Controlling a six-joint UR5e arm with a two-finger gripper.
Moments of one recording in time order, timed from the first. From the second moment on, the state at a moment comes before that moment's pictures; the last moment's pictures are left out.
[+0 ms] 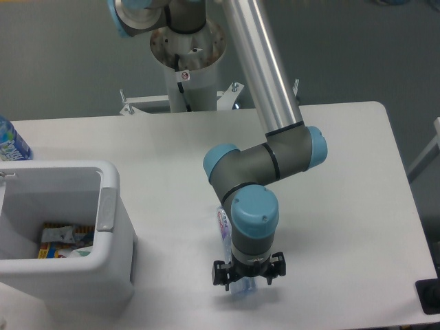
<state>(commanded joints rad) 2.37 -2.31 -1.38 -0.88 1.56 0.25</state>
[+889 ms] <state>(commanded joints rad) 2.36 -2.32 -1.38 -0.88 1.60 0.25</state>
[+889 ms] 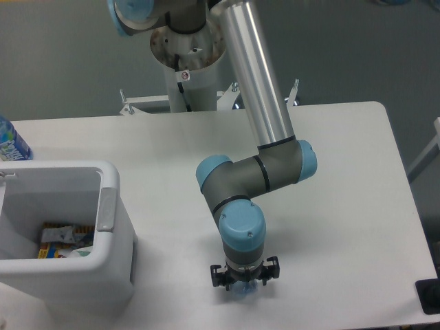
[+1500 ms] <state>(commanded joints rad) 2.36 -2.28 -1.38 -0.88 1.62 0.25</state>
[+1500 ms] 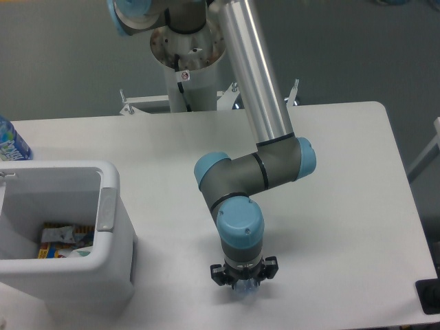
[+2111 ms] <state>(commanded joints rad) 2.41 -2.12 -1.22 -0.85 1.57 0.05</state>
